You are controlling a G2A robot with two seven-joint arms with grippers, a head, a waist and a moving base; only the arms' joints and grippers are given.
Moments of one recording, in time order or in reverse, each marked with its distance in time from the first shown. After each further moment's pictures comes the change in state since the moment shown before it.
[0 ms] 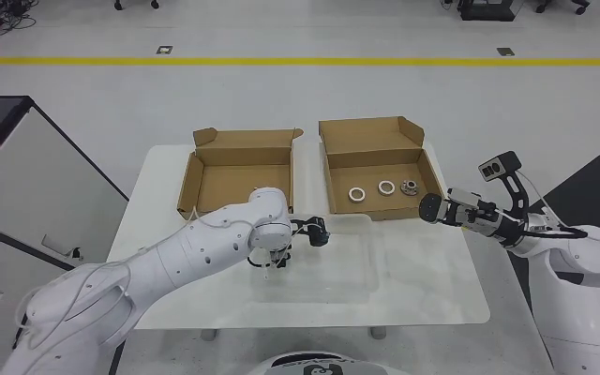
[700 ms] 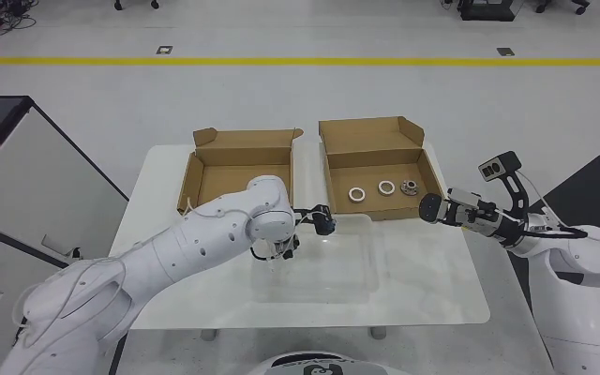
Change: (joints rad) left arm -0.030 0.006 -0.082 -0.070 -0.095 0.059 -0.040; right arm 0.000 0.000 0.000 0.000 0.000 0.000 0.000
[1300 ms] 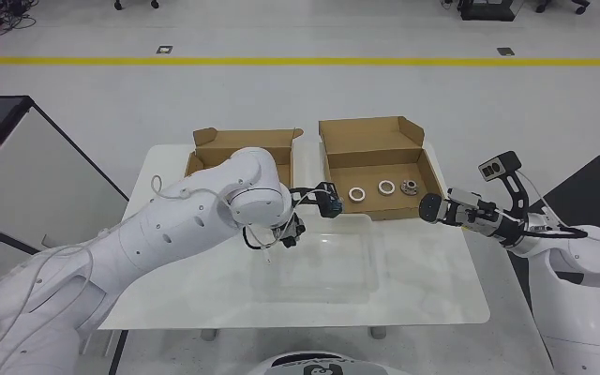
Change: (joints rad) left arm -0.108 0.074 -0.066 -0.196 -0.158 0.090 -0.072; right arm 0.000 0.000 0.000 0.000 0.000 0.000 0.000
